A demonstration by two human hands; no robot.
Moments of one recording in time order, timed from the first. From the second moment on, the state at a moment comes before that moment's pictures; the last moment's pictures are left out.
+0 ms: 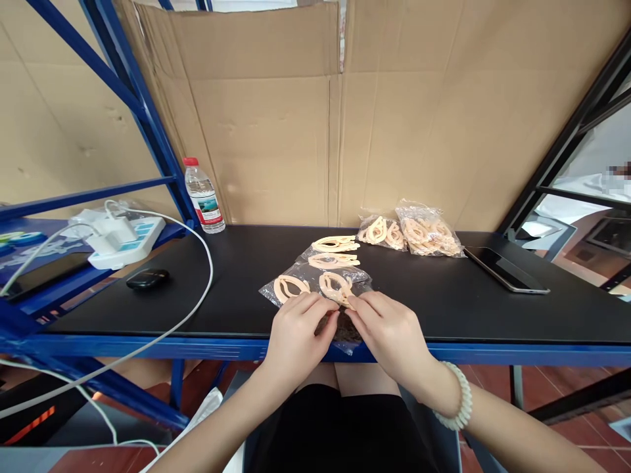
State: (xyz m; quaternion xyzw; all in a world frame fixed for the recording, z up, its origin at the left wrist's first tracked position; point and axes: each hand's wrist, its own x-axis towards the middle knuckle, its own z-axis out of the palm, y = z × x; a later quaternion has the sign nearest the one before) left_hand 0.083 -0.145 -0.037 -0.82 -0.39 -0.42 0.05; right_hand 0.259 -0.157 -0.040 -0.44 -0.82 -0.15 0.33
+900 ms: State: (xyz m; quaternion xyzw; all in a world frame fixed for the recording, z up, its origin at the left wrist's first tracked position) left_hand 0.063 -0.139 -0.026 -0.82 -0.49 -0.29 -0.06; right_hand 0.320 -0.116 -0.023 -0.54 -0.78 0.05 0.31
